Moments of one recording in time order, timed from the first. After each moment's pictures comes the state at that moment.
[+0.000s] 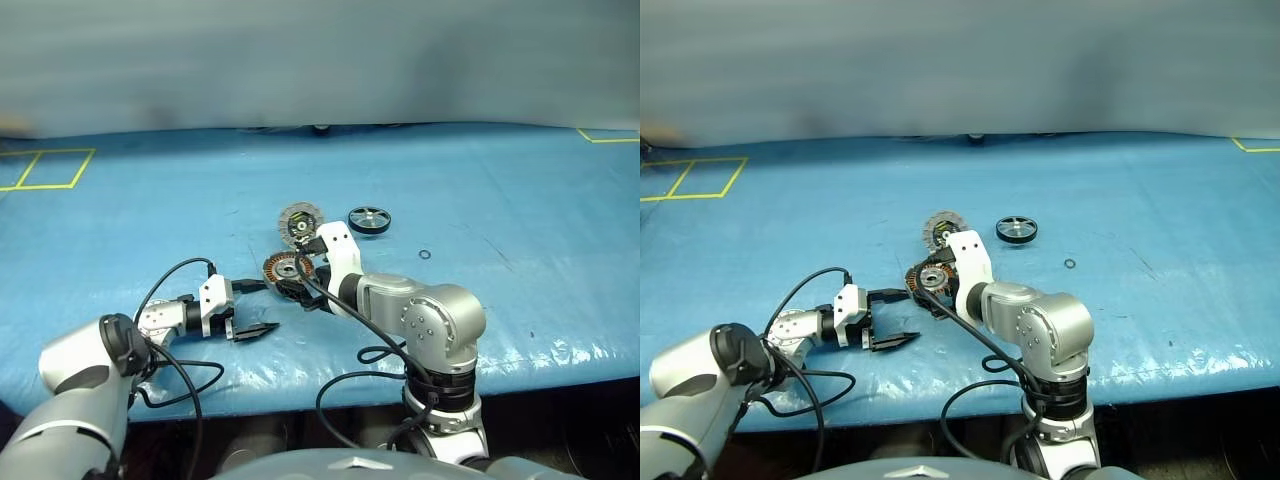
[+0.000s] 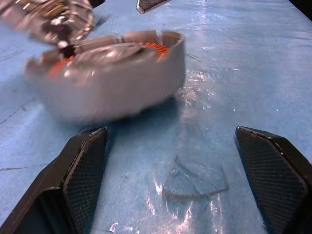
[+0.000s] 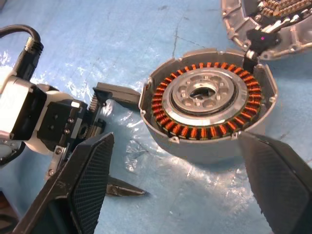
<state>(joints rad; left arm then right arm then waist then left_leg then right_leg) -0.80 0.52 0.62 2.08 0.72 -1.23 -1.18 -0.39 0.15 0.08 -0.52 0.36 1.60 0.14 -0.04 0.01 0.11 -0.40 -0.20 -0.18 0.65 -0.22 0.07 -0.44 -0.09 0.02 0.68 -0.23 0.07</state>
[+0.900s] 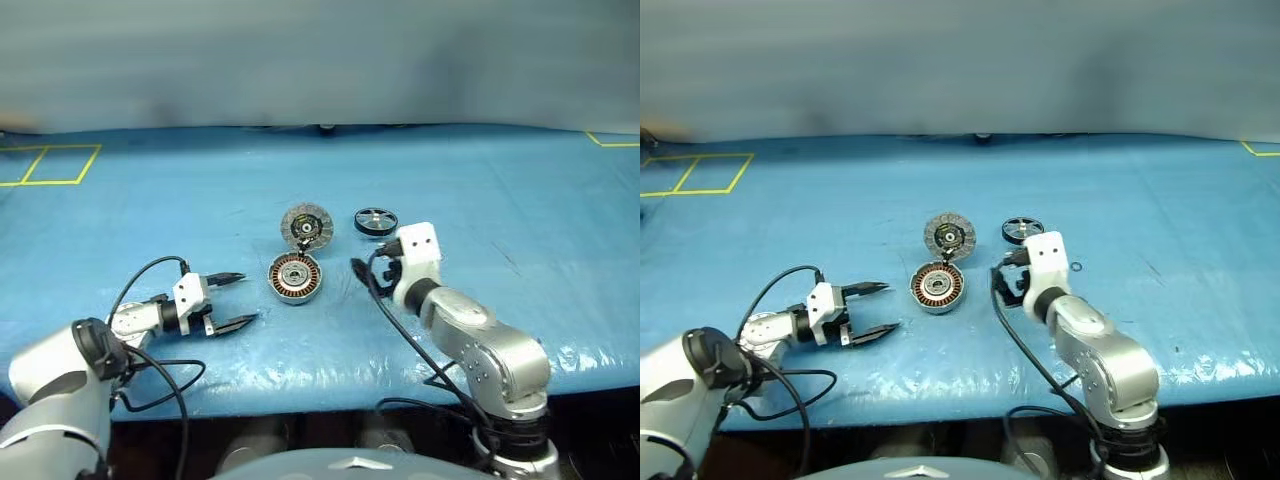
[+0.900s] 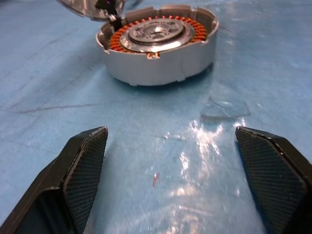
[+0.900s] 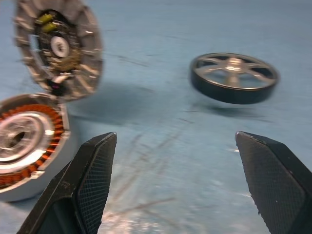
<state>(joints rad) -0.76 0.58 0.72 2.08 0.69 -1.29 -1.13 -0.07 -0.26 0.03 -0.60 0.26 0.97 0.08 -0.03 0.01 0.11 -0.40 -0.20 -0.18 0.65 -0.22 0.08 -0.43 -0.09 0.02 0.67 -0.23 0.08</state>
